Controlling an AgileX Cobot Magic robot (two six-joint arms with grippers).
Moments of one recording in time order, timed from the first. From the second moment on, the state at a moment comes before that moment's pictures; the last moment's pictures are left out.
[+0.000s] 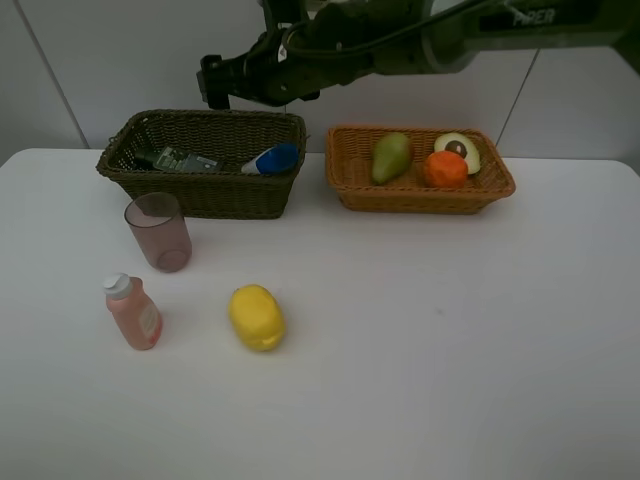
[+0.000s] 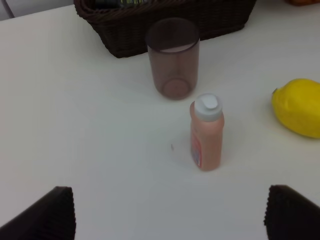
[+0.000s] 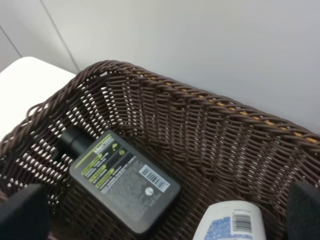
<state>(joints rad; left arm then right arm) -0.16 0.00 -0.42 -0.11 1.07 0.12 0.68 2.15 -1.74 -0.07 0.18 0.15</state>
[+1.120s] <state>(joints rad) -0.16 0.00 -0.42 -0.11 1.07 0.12 0.67 1.36 -1.20 -0.49 0.74 0.46</state>
